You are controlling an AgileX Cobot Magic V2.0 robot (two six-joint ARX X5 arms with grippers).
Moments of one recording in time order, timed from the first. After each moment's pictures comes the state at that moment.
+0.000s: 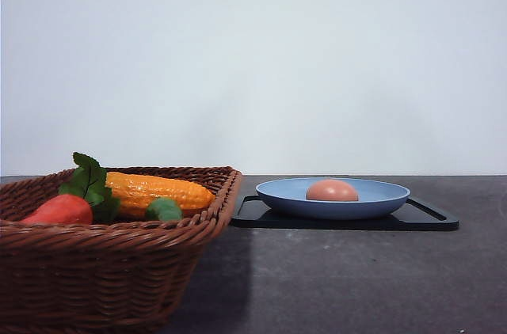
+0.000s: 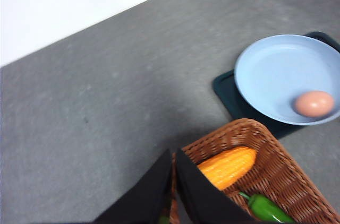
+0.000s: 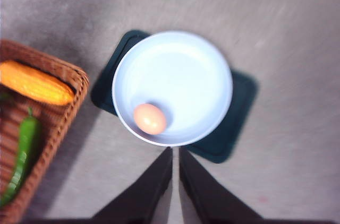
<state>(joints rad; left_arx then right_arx) -0.47 1.13 1.36 -0.78 -0.13 0.11 0.39 1.39 1.74 -1.17 -0.01 0.02</state>
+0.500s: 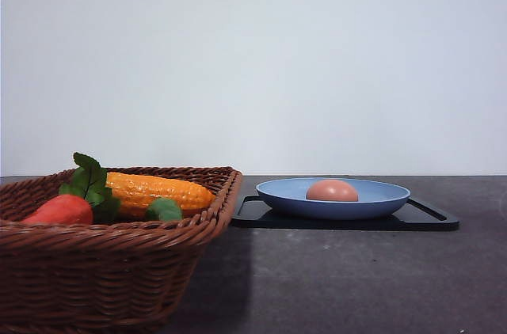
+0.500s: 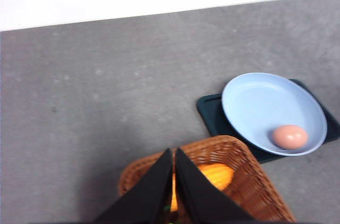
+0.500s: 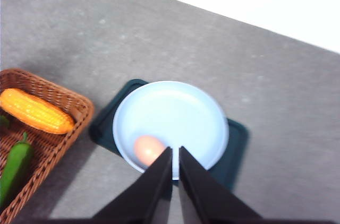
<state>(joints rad) -0.32 0.86 0.90 -0.41 0.11 -0.07 0.61 0.87 0.98 -0.56 0.19 0.07</state>
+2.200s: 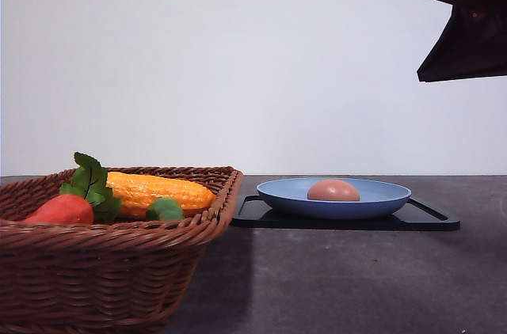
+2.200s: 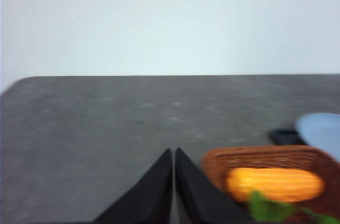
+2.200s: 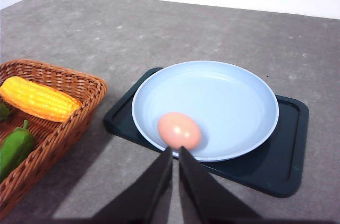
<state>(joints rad) -0.04 0.00 0.21 -0.23 0.05 -0.03 0.65 0.72 0.33 0.12 0.19 0.17</state>
